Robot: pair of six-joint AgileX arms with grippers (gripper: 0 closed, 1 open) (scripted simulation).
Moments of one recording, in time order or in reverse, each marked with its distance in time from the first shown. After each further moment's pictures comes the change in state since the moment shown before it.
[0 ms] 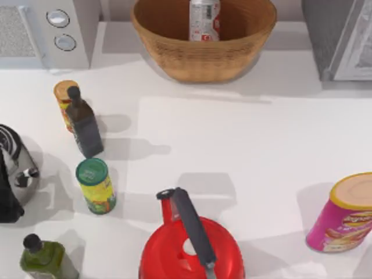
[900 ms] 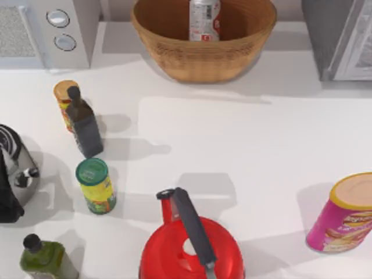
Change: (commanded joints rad) left arm 0.000 0.000 0.000 0.000 0.000 0.000; right arm -0.232 0.340 0.081 0.271 -0.231 0.007
